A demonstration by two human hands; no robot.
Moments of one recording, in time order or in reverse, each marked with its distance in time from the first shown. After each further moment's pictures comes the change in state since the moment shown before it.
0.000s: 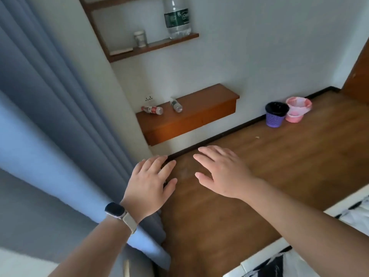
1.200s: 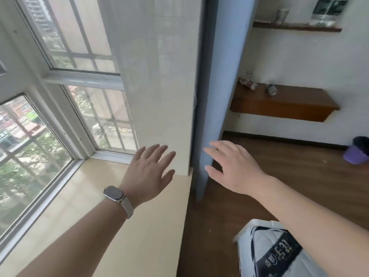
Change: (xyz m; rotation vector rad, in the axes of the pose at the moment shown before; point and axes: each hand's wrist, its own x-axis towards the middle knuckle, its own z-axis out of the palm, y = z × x) left_hand -0.492 -0.013 -0.123 0.059 -0.042 -0.498; right_hand -0.168 -0.370 -0.007 0.040 -0.193 -0.463
